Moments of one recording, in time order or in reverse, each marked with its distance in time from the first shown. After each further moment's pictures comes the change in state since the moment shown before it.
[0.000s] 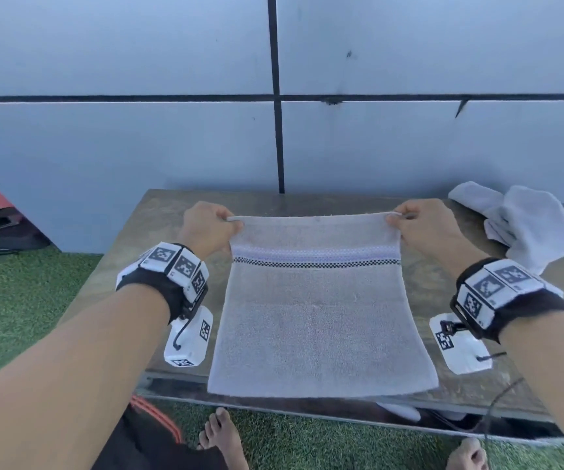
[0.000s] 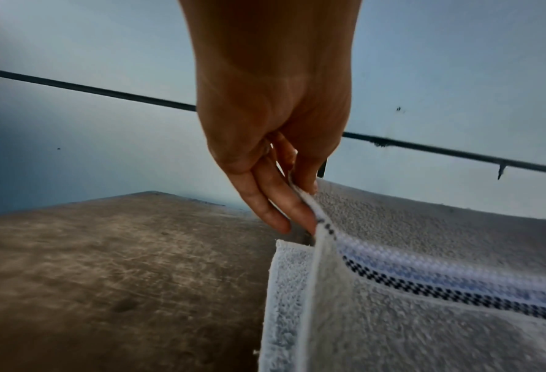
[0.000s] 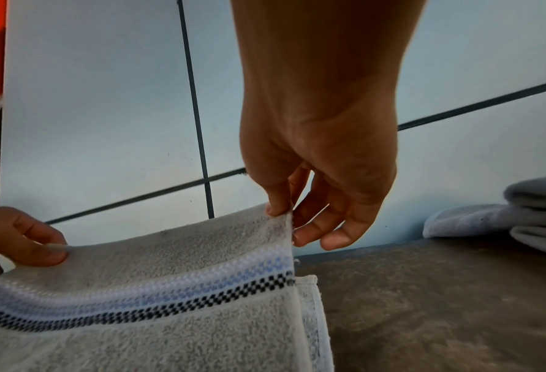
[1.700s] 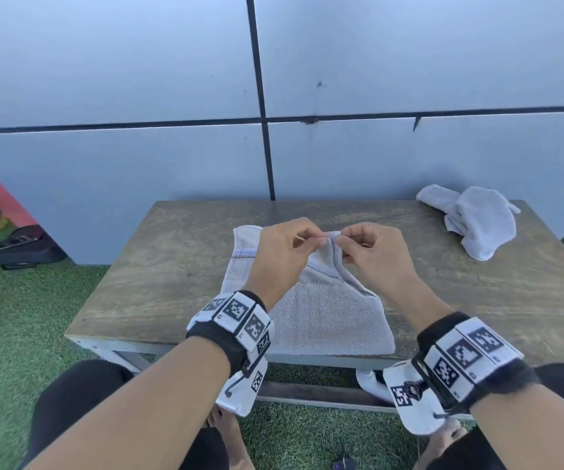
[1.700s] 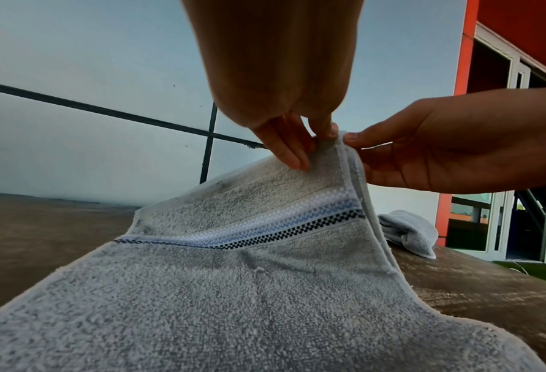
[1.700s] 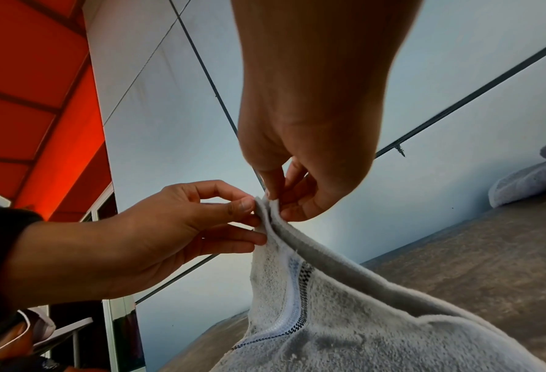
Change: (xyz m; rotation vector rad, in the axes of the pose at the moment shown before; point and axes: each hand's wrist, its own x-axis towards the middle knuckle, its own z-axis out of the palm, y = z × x) left_hand -0.142 0.089 0.078 -0.460 -0.052 0.514; right_hand -0.137 -0.038 -0.004 0.573 0.004 -0.127
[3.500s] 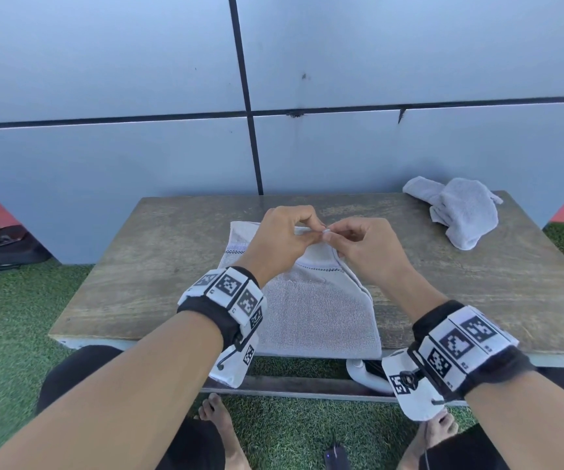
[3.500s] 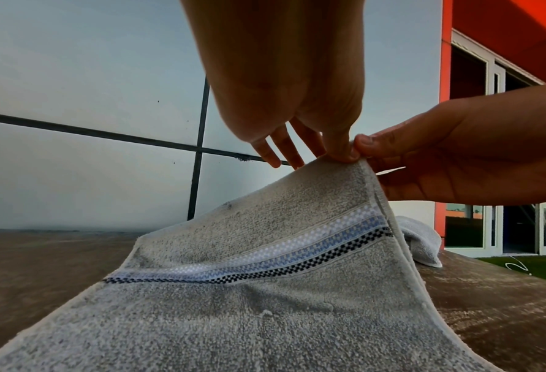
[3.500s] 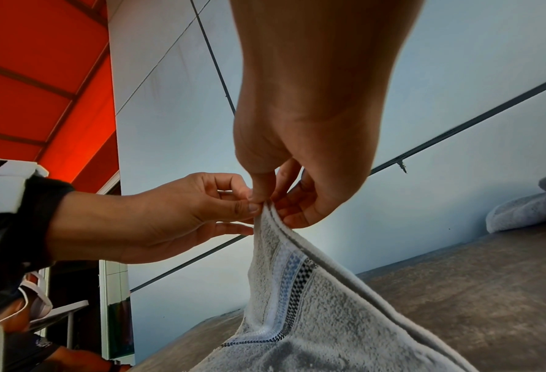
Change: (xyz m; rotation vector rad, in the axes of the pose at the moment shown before) left_hand 0.020 0.007 0.004 0.184 -0.177 0.131; right_hand -0.003 -0.003 -0.012 -0.076 -0.080 -0.103
